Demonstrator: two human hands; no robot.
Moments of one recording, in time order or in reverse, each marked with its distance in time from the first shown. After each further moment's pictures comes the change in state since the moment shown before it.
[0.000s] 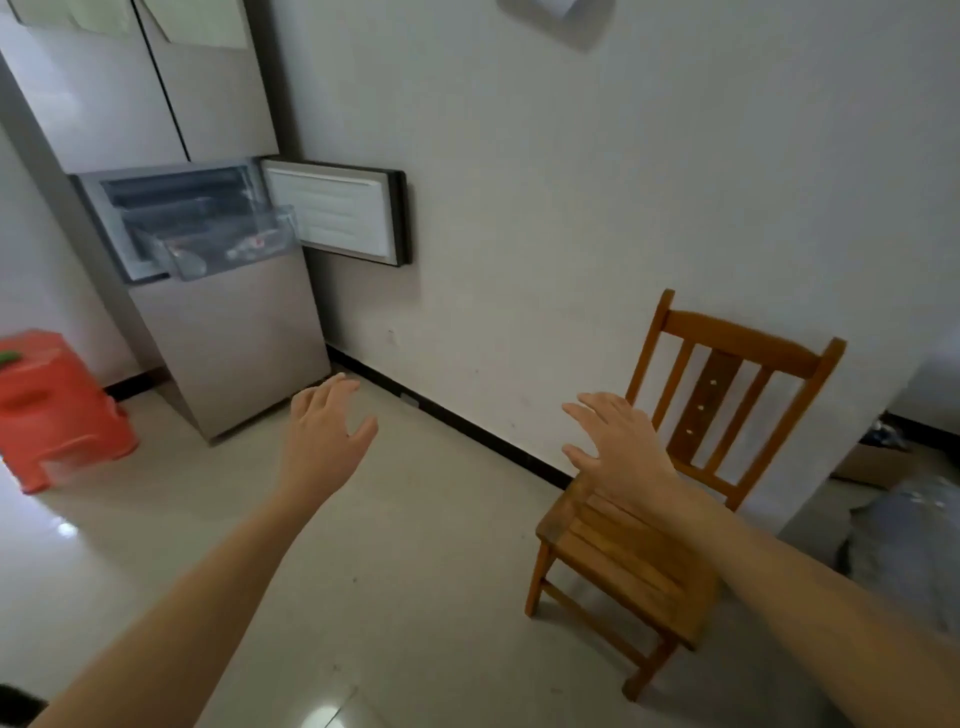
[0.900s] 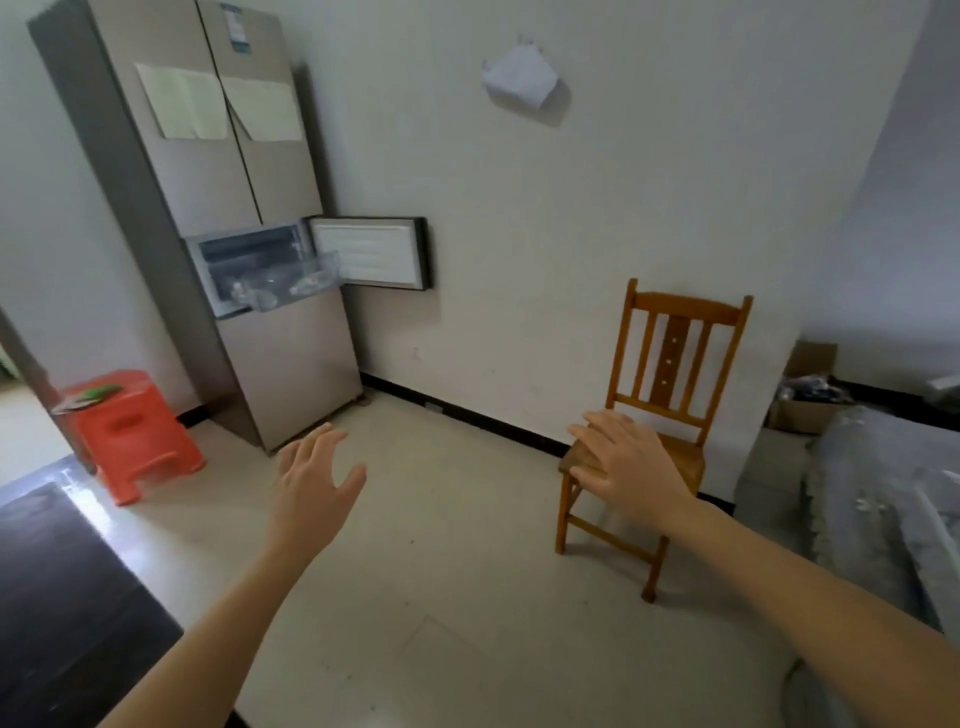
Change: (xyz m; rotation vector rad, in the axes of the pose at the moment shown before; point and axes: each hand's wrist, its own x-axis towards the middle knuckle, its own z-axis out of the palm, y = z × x) left_hand -0.320 -0.096 -0.216 -0.064 0.054 0.040; right_hand -0.310 -0.228 -0.086 0.001 0.097 -0.003
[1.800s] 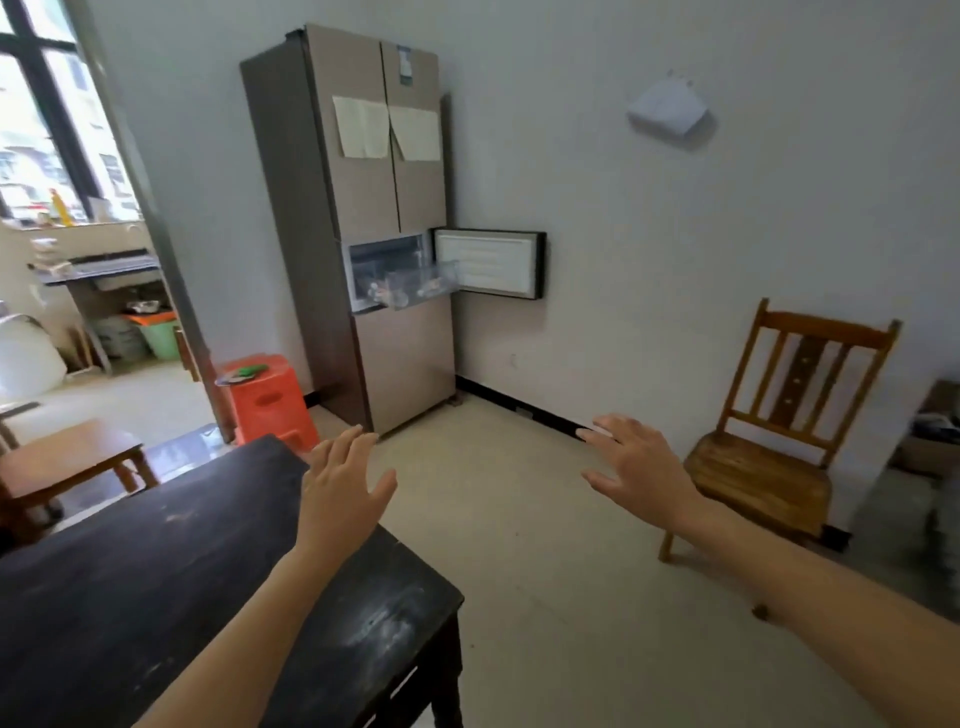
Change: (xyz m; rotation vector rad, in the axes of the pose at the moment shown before) left_hand -0.066 -0.240 -0.206 0.114 0.041 -0.002; right_hand 0.022 -0.317 0.012 -0.071 0.050 -0.191
